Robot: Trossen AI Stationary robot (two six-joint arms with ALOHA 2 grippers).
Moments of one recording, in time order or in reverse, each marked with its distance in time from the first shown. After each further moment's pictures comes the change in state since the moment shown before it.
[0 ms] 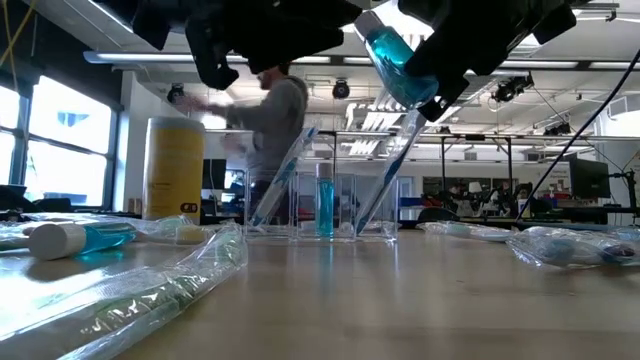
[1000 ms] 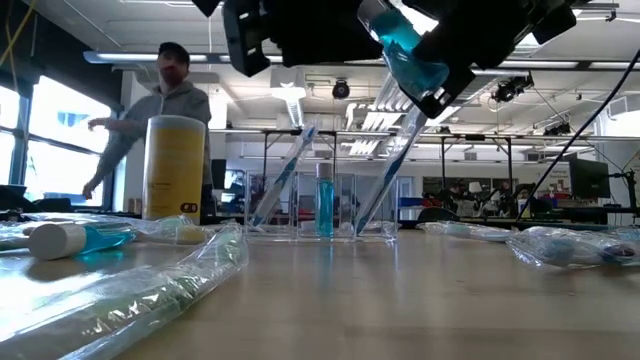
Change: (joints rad) left arm 0.000 0.170 0.387 -0.503 0.071 0.045; right arm 0.001 -0.001 -0.002 0.012 -0.063 0.002
